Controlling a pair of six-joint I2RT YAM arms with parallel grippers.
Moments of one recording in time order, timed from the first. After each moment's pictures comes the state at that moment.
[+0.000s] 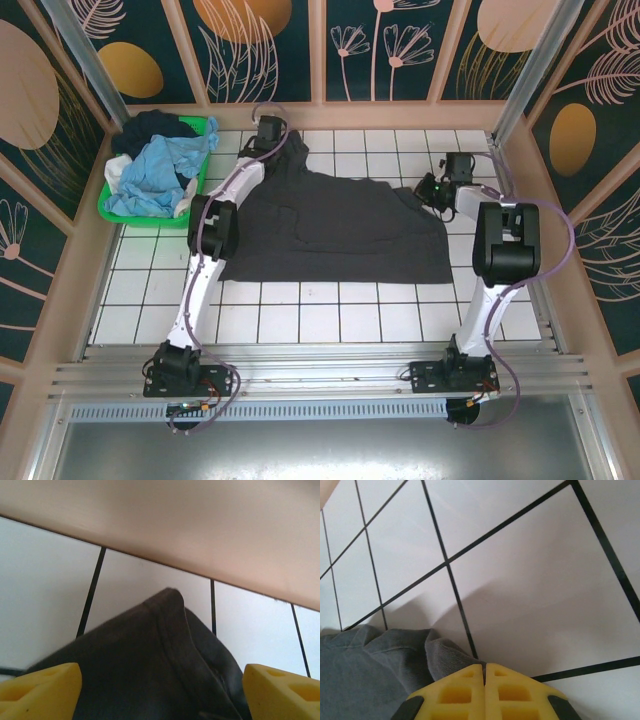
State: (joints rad) left arm -0.29 2.77 2.47 -0.30 -0.09 -0.54; right arm -0.02 1.96 1.25 -0.15 -0.33 0.54
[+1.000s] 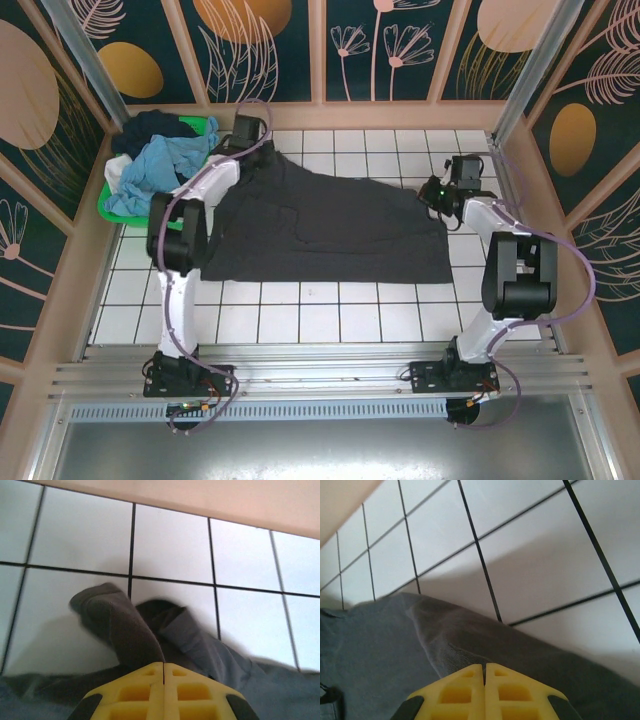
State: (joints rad) left arm -0.26 2.16 1.76 -0.32 0.02 -0.39; right arm 0.00 1.68 1.07 -0.21 -0.28 0.51
